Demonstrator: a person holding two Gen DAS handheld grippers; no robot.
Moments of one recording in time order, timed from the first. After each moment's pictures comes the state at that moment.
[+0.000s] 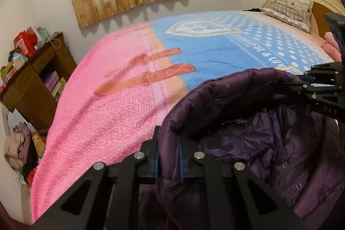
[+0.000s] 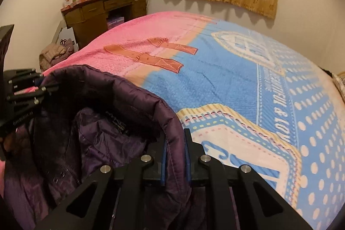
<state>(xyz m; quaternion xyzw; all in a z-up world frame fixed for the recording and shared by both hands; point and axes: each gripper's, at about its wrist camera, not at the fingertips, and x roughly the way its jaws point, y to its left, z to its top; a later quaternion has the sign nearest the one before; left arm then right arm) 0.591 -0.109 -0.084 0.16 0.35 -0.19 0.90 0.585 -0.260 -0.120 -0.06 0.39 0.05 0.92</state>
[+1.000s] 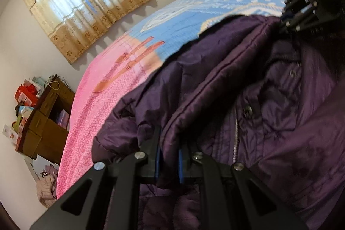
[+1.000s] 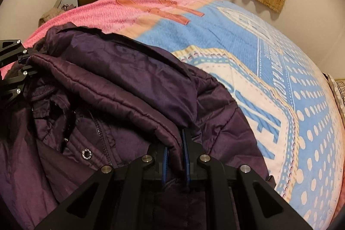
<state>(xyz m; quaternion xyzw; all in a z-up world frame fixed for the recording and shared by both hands) 0.514 -0.106 -0.144 0.34 0.29 -0.22 0.87 0.526 -0.251 -0.178 -0.13 0.46 0.04 0.88</state>
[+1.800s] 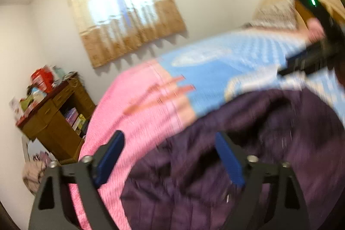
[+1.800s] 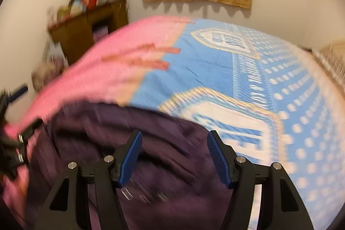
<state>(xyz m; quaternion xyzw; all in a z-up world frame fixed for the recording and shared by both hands) 0.495 -0.083 -0.055 0.19 0.21 -0.18 0.94 0.530 -0.261 -0.092 0.03 0.39 0.00 0.92</state>
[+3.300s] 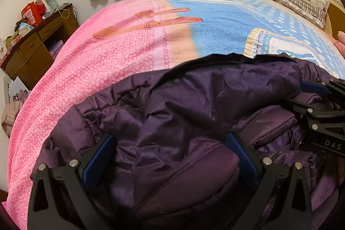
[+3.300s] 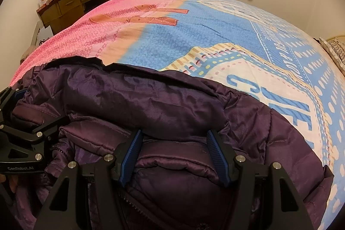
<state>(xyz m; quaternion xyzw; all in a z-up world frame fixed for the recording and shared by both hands) 0.582 -0.108 -0.173 0.13 0.42 -0.15 0.89 0.568 -0.227 -0.206 -0.01 0.44 -0.03 0.90</state>
